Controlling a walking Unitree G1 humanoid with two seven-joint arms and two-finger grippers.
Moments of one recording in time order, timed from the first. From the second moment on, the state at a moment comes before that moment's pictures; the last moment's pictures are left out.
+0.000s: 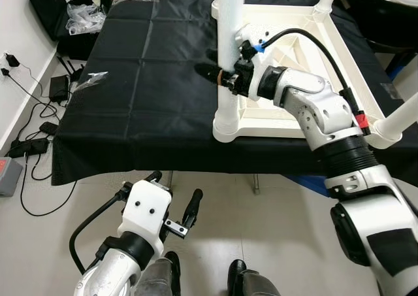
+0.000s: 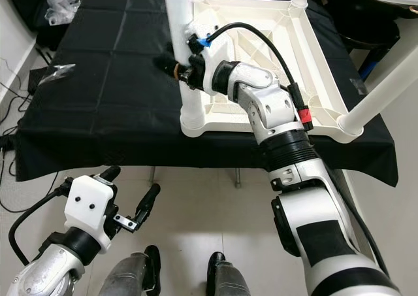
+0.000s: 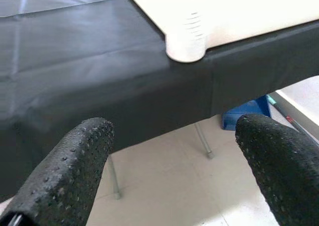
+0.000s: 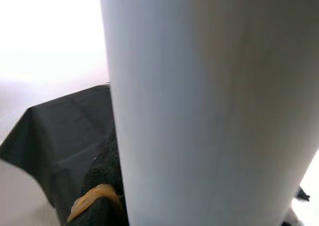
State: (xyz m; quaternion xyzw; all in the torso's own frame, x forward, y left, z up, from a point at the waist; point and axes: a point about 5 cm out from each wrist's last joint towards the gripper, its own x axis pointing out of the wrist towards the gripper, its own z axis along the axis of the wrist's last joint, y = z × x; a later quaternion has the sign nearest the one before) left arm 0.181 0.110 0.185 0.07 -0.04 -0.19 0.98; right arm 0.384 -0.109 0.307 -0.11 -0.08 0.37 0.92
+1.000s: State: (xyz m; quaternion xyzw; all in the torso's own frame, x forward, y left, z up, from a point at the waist) left arm 0.185 0.110 0.186 0.07 -0.04 -0.19 0.98; right arm 0.397 -0.122 0.313 0.00 -0.12 0.03 0.99
